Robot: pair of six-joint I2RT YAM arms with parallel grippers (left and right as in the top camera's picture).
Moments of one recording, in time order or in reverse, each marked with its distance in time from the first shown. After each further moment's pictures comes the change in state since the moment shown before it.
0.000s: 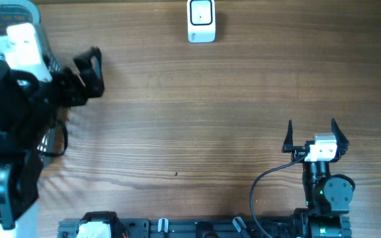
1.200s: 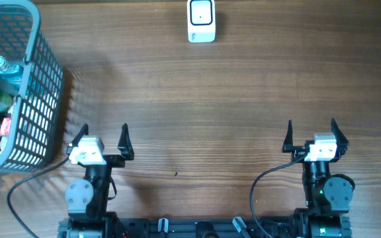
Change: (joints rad) left arm -0.001 -1.060 -1.619 0.946 -0.051 0.103; right arm 0.000 0.006 0.000 0.001 0.000 0.000
